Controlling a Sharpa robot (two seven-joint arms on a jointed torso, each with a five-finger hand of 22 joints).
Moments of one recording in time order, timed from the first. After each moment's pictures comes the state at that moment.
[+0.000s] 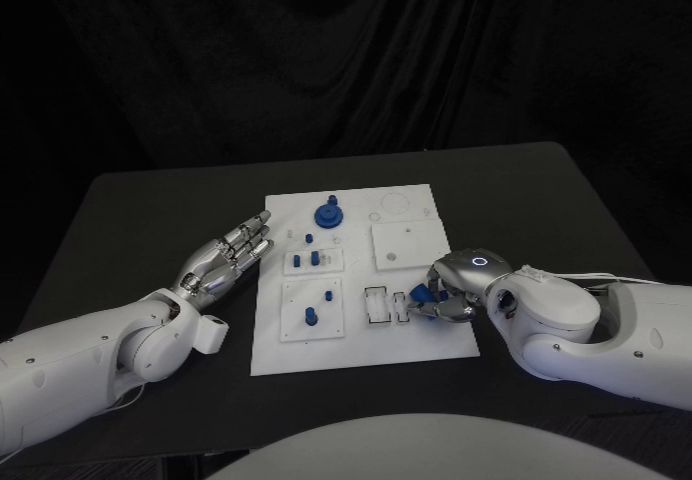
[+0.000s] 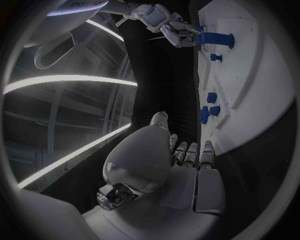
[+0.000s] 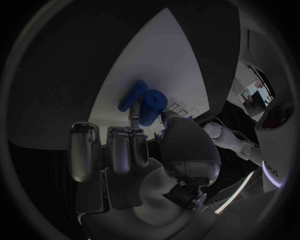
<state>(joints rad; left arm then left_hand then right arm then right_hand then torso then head) 1.03 -0.87 -0.21 1.38 -0.21 -0.01 0.68 1.56 0.25 -0.23 0.28 0.53 0.19 -0.03 0.03 0.03 0.01 0.05 0.01 0.00 0.00 0.08 0.00 0.00 0.16 0.01 0.15 0.01 0.03 1.11 -1.09 -0.25 1.93 -1.81 -0.24 -0.62 0.94 -0.09 0.16 0.29 0.10 0.94 0.03 0.54 0.68 1.47 -0.02 1.57 1.31 1.47 -0.10 1.55 1.31 0.04 1.47 0.01 1.48 1.31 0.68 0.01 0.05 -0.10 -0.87</state>
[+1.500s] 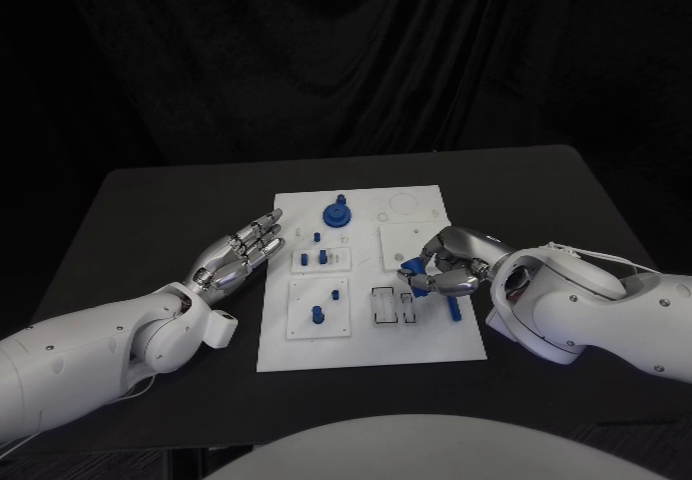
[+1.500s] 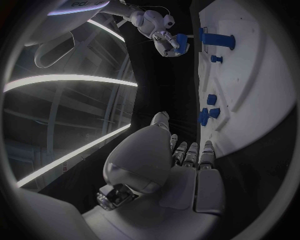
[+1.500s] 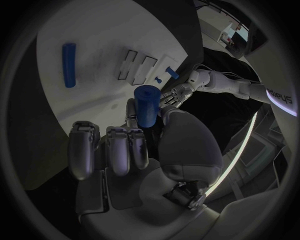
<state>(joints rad) 1.03 -0.86 -0.21 1.37 -0.21 0.01 0.68 1.58 0.25 -0.22 0.27 0.53 0.19 -0.03 0.03 0.03 0.01 0.05 0.01 0.00 0.00 0.09 0.00 0.00 0.16 0.01 0.16 0.01 0.03 1.22 -1.07 -0.25 1.96 -1.26 -0.46 -0.45 1.10 -0.12 0.25 0.33 0.54 0.99 0.03 0.40 0.75 1.46 -0.04 1.57 1.31 1.46 -0.11 1.54 1.31 0.04 1.46 0.01 1.46 1.31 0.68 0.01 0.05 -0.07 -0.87</state>
